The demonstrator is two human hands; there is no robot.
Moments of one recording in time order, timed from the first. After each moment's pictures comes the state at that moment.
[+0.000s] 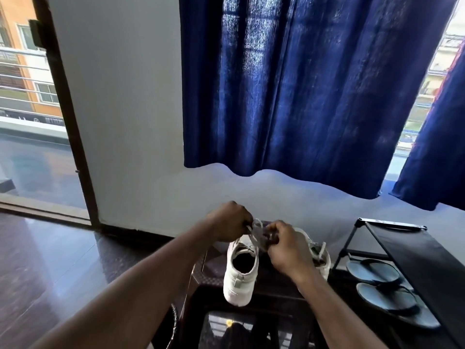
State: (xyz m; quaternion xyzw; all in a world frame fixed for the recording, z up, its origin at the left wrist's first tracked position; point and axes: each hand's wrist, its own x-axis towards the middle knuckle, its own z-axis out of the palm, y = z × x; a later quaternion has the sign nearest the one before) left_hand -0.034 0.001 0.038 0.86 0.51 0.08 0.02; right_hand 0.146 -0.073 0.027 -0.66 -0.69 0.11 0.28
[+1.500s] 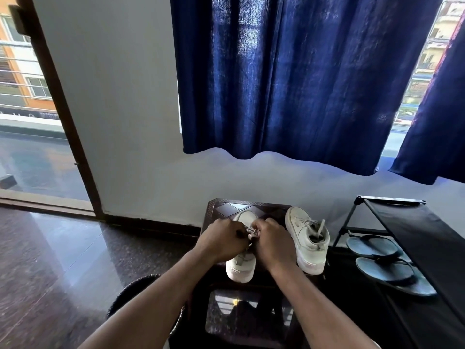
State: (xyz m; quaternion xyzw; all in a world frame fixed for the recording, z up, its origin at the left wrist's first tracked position) left_hand -0.033 -0.057 -0.035 0.76 0.59 0.21 0.16; right_hand 0.124 -0.068 -0.040 -0.66 -0.71 0.04 0.25
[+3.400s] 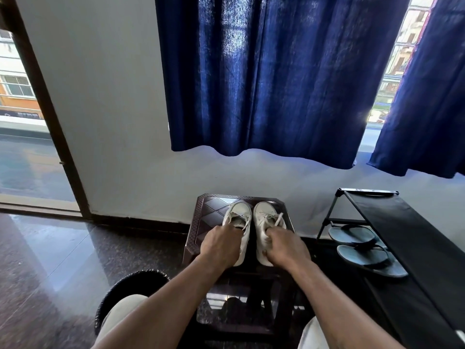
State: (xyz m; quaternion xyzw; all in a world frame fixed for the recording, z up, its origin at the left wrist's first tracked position) left_hand 0.005 -0.095 -0.050 0.79 0.61 0.07 -0.02; right_hand 0.192 -0.089 -0.057 -0.69 -0.72 0.04 0.09
